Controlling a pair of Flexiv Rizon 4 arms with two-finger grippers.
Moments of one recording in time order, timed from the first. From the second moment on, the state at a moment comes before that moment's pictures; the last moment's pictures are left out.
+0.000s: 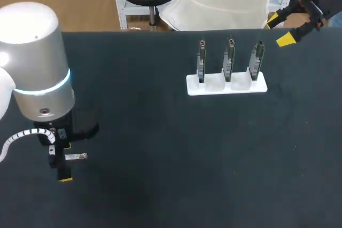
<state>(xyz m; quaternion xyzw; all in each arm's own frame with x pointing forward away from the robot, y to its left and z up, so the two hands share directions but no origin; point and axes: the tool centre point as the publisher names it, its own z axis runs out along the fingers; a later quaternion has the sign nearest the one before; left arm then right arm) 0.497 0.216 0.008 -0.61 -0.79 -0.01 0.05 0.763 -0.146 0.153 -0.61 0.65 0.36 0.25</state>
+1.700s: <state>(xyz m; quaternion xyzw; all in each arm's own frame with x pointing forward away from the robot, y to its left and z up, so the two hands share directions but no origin) 0.512 0.219 -0.017 -0.62 -0.78 0.00 0.04 0.763 -0.146 0.153 -0.61 0.65 0.36 0.25</state>
